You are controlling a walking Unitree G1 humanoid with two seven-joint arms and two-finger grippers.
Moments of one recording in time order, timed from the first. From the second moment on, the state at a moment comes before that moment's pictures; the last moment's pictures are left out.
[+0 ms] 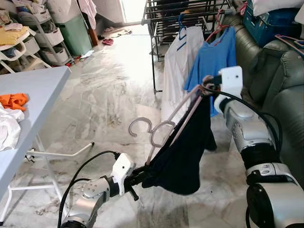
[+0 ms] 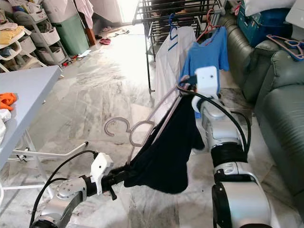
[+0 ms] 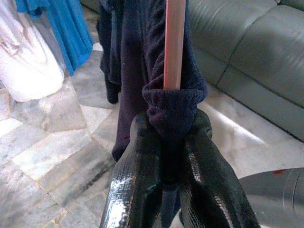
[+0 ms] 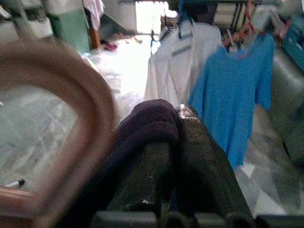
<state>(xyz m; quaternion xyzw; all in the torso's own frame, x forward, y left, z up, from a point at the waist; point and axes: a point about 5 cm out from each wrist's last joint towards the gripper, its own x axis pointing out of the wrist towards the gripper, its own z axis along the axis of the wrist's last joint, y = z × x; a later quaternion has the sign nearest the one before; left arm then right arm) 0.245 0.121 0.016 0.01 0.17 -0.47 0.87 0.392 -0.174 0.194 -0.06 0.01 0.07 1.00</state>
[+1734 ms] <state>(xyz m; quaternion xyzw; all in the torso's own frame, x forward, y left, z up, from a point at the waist) 0.254 0.140 -0.001 0.07 0.24 -0.37 0.89 0.381 -0.179 0.173 -0.16 0.02 0.01 0.99</state>
